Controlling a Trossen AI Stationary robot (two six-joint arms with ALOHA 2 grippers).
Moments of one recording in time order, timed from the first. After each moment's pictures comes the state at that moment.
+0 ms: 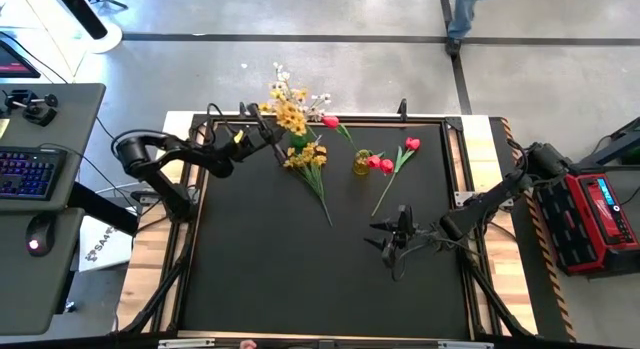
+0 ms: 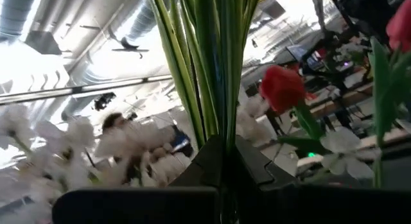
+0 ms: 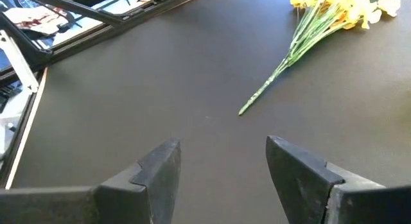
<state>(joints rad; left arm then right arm) 0.56 1.62 0.45 1.57 0.15 0.51 0.57 1.33 0.49 0.23 0.70 0.76</state>
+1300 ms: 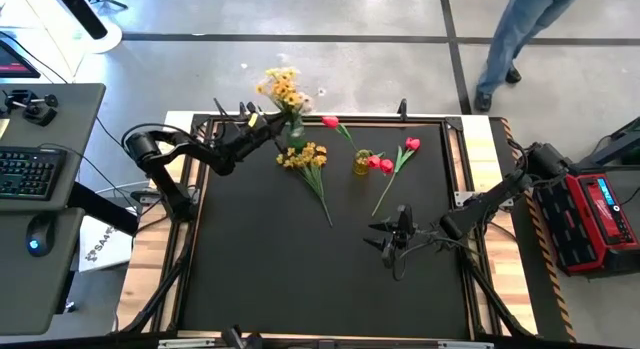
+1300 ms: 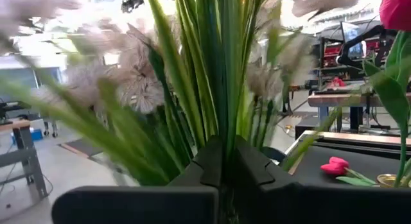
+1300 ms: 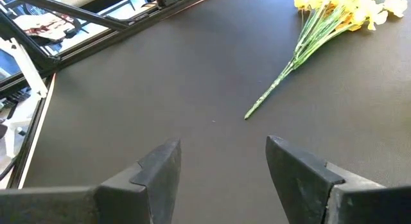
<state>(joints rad) 0.65 1.71 0.45 1.47 -0.02 0.13 0.57 1.33 0.49 0.26 0.70 0.76</state>
